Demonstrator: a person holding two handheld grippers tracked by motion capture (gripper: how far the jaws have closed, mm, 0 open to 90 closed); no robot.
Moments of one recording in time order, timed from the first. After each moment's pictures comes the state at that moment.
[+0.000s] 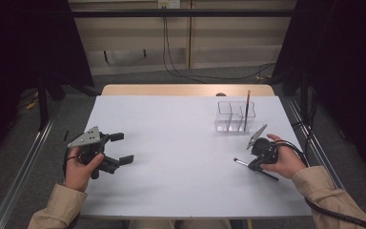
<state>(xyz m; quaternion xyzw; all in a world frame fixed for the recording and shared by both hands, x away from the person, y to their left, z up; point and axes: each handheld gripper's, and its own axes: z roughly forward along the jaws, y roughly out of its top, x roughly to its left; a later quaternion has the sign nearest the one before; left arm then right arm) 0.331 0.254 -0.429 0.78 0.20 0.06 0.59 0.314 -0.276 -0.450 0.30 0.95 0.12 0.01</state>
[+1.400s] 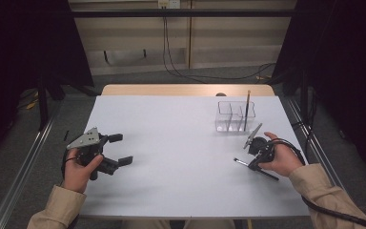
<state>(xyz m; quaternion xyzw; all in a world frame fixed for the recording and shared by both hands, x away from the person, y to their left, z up) 0.329 0.256 -0.430 0.78 0.21 0.07 0.58 0.320 -0.268 -0.449 0.31 0.95 0.09 0.01</state>
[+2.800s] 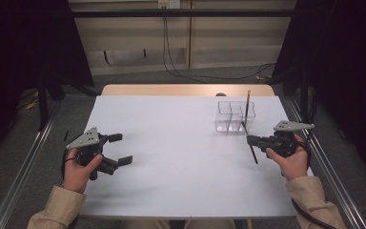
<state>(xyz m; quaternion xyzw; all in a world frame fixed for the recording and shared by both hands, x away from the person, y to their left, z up) 0.327 0.256 -0.428 0.78 0.21 0.07 0.58 0.297 -0.309 -0.424 0.42 0.75 0.49 0.15</state>
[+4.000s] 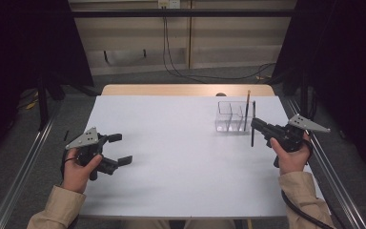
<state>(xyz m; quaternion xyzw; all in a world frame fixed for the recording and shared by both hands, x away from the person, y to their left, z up) 0.327 0.257 -0.428 0.78 0.21 0.07 0.59 0.296 -0.311 -0.408 0.42 0.64 0.60 0.23</state>
